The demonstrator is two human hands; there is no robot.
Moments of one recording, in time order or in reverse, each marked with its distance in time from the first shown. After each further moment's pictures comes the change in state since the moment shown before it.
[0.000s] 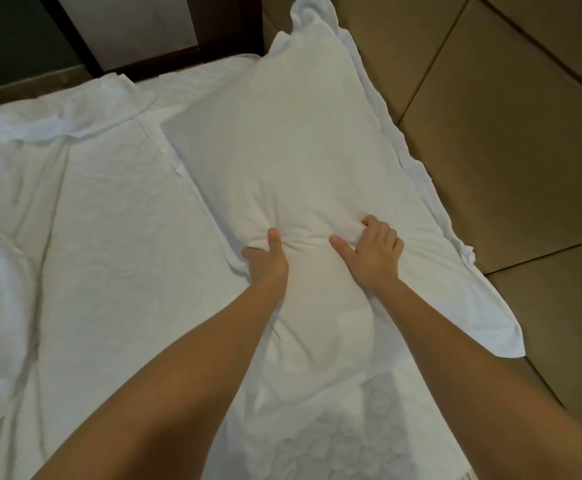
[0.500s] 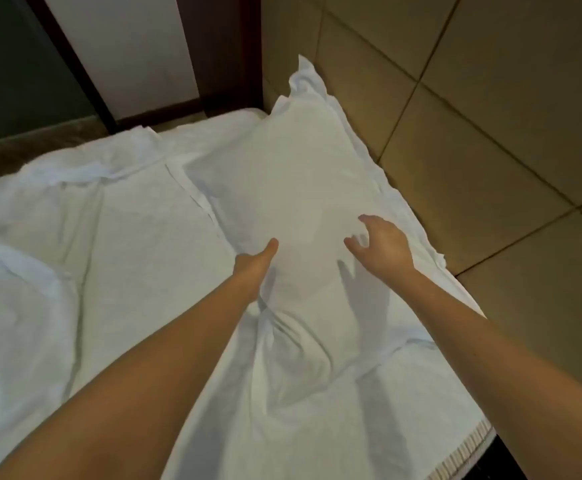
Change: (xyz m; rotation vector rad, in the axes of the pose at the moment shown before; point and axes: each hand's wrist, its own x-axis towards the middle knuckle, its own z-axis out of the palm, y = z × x) left_hand -0.028 0.033 -0.099 0.018 -0.305 0.013; right_hand -0.040 -0.042 -0.101 -0.056 -0.028 -0.147
